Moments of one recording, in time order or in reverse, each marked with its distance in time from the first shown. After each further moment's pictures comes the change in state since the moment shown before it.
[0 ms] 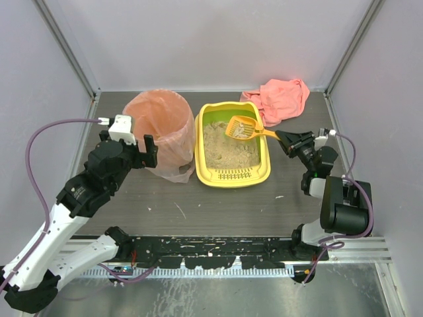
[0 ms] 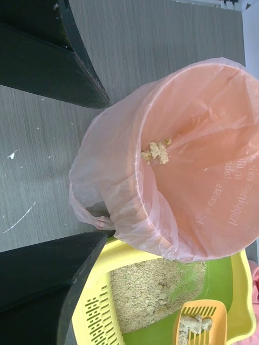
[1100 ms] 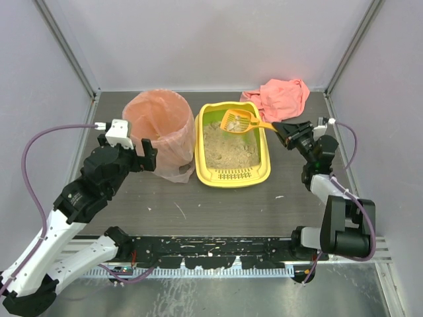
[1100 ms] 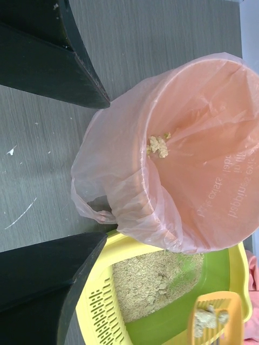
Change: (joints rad) left arm 0.000 -0.044 -0.034 0.020 0.020 -0.002; right arm 0.063 -0.153 0.100 -0.279 0.034 -0.054
